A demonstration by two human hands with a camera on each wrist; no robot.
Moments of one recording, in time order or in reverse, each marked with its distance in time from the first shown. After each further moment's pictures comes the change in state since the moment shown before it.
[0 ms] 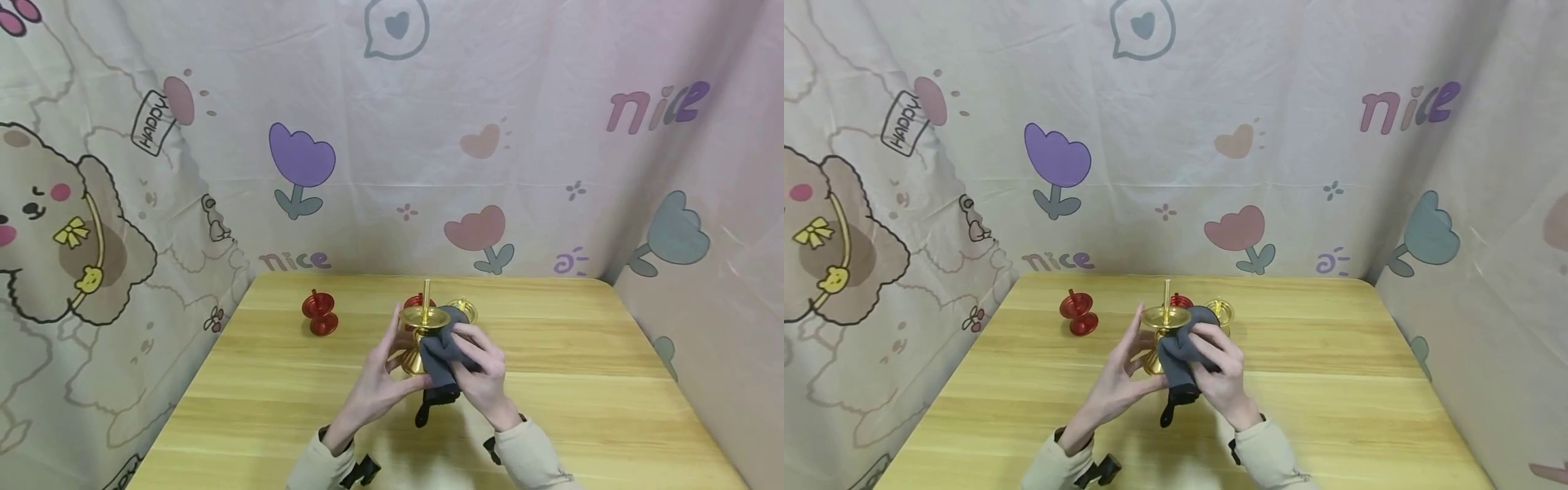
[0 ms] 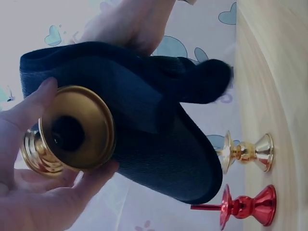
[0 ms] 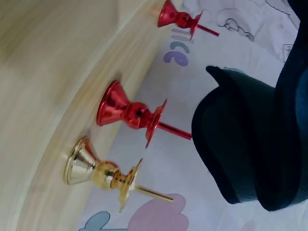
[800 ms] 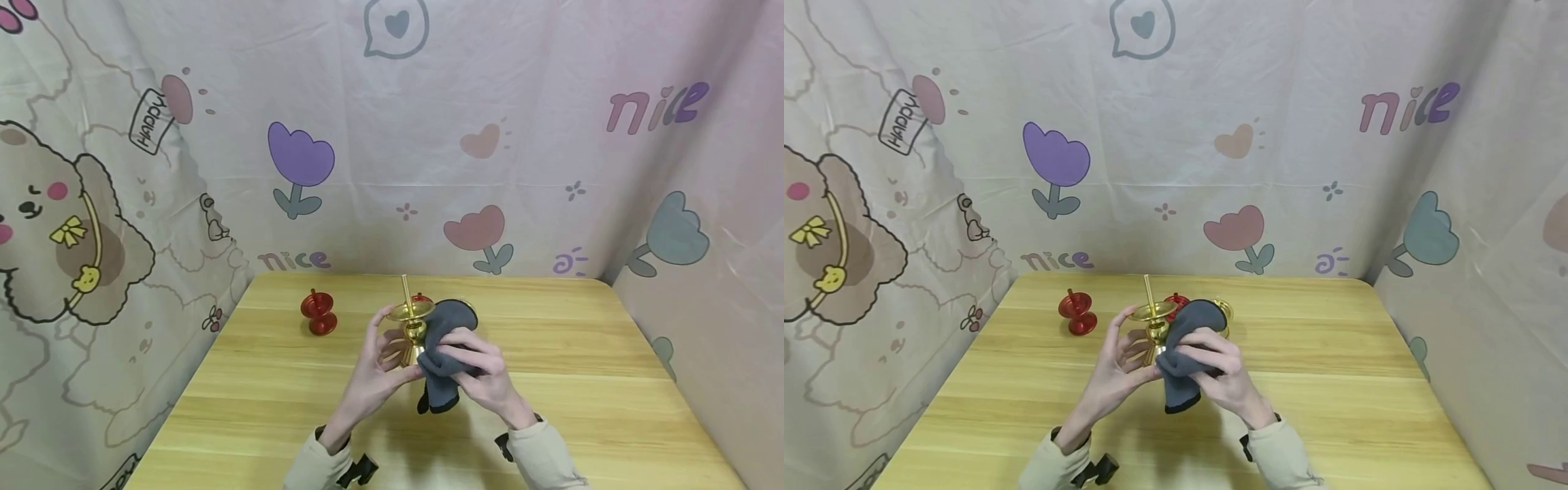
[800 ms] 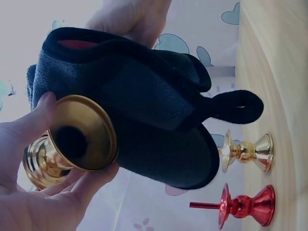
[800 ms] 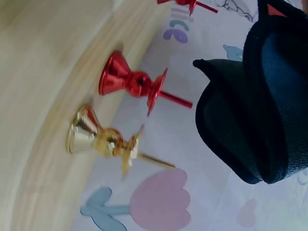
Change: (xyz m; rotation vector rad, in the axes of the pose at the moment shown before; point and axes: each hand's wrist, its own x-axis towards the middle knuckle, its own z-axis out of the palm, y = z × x) left_hand 0.002 -0.001 -0.004 -0.134 0.066 -0.048; right_hand 0.006 0.006 -0.017 0.202 -0.302 -0.041
